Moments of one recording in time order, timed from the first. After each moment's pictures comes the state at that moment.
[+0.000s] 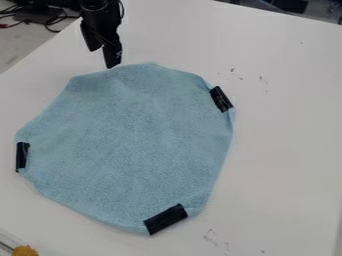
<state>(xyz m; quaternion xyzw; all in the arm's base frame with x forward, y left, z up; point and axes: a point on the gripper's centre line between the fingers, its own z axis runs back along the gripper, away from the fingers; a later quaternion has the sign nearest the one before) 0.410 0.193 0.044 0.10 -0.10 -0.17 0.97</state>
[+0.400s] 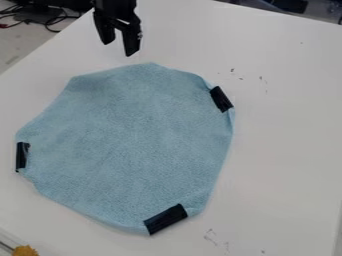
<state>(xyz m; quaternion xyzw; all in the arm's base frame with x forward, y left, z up) 0.415 0.155 0.068 0.04 -0.07 -0.09 0.99</state>
